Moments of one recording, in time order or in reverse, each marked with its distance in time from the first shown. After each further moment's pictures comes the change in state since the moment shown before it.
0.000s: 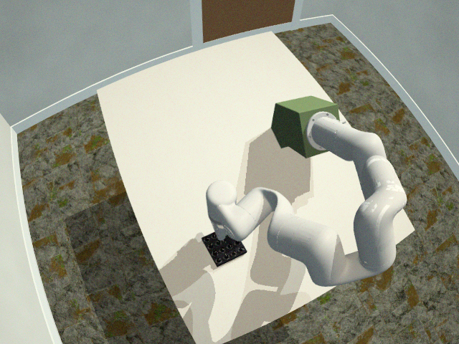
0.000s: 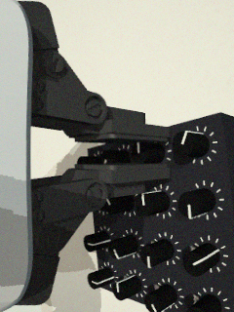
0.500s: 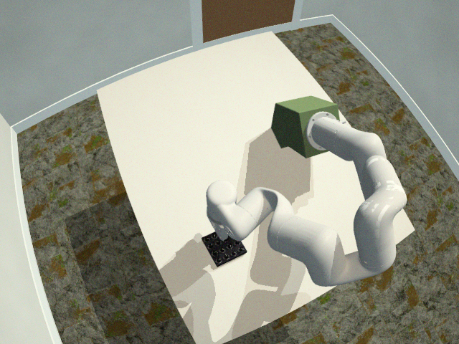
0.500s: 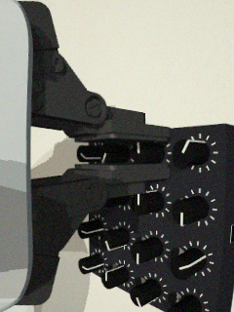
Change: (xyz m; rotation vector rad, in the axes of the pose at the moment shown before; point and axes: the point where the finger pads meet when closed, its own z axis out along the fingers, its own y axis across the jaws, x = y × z) arm 0.000 0.000 0.000 -0.001 -0.002 -0.140
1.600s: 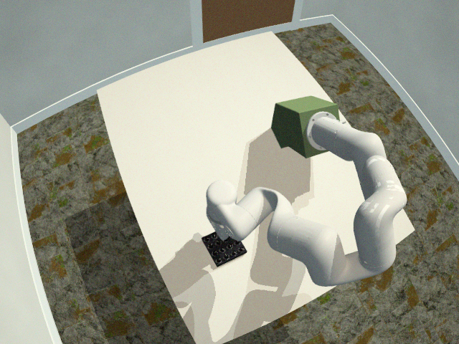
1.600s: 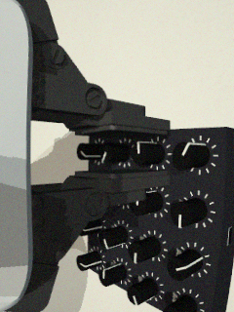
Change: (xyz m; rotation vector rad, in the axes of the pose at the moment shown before) arm 0.000 0.000 0.000 0.000 -0.001 -0.033
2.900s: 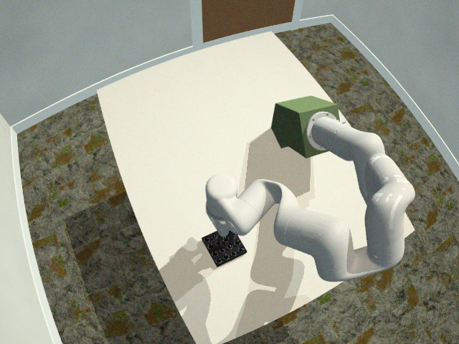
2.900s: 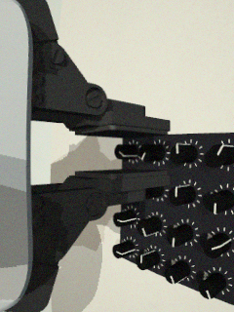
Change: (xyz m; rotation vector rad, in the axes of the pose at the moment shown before) arm 0.000 0.000 -0.035 0.000 0.000 0.000
